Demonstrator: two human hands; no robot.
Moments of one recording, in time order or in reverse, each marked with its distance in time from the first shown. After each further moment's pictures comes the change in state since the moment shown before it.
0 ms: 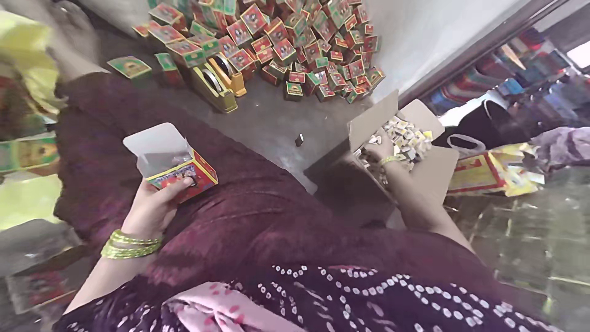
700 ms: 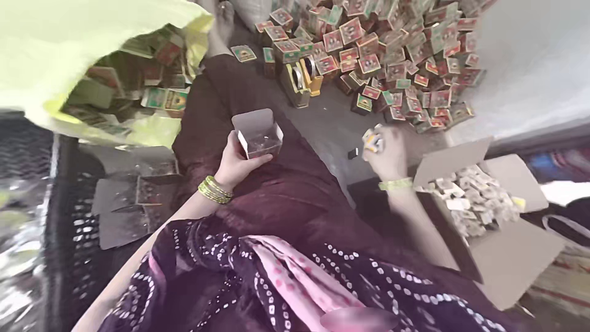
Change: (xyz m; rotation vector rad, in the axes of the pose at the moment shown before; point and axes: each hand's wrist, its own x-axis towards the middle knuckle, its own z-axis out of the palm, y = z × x) left_hand 0.001 0.004 0.000 0.329 0.132 0.240; right_hand -0.085 -0.176 0.081 -0.061 -0.026 -0.707
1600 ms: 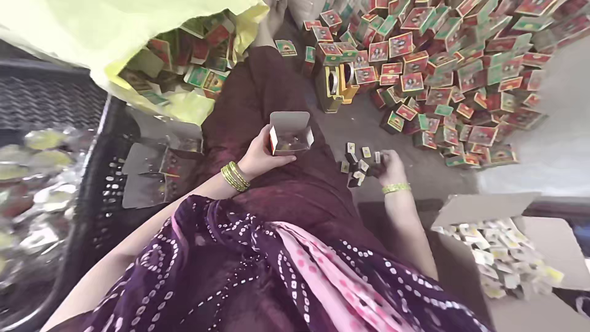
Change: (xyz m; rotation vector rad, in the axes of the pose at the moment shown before) left_hand 0.008 -0.003 0.001 0.075 -0.001 0.052; right_hand 0.054 0.016 0.089 1.038 -0.298 0.707
